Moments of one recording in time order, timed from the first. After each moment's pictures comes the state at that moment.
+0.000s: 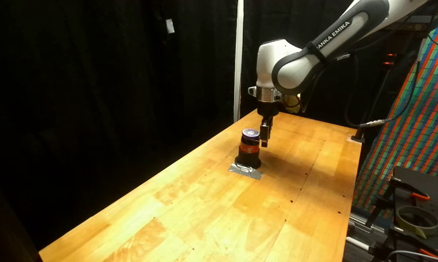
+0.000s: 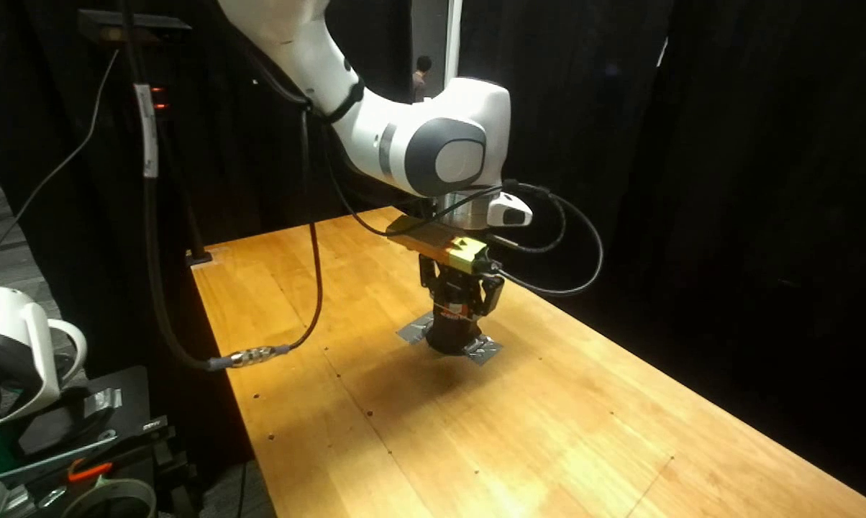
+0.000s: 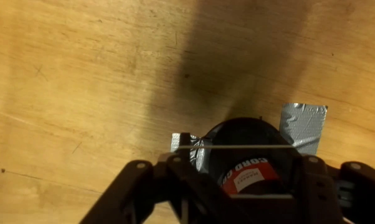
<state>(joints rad) 0.05 0.51 0.06 -1.87 -0.09 2.35 -0.19</state>
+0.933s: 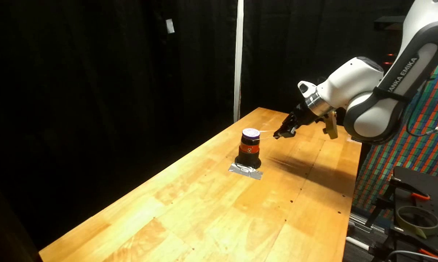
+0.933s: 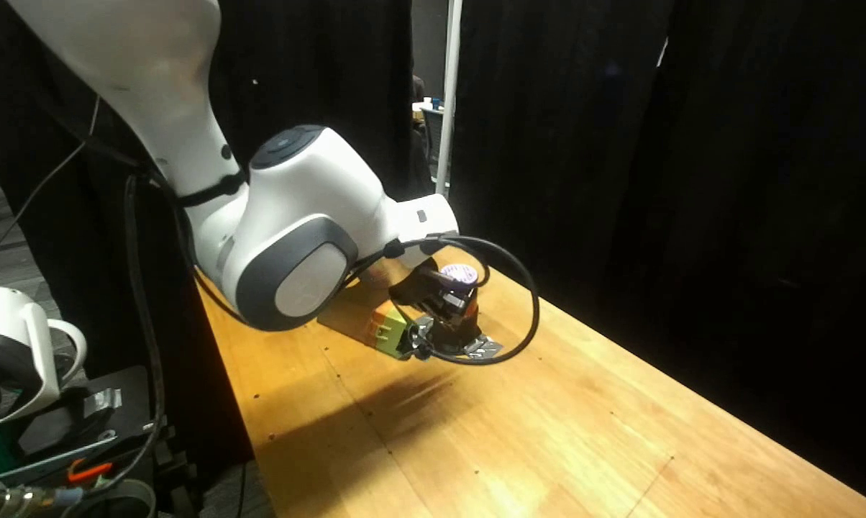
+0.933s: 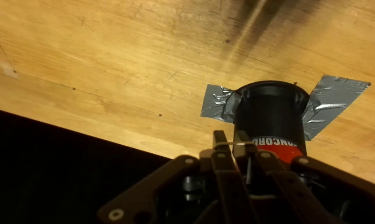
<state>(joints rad) 0.16 0.33 -0.14 -2.53 -0.16 3.53 -0.19</state>
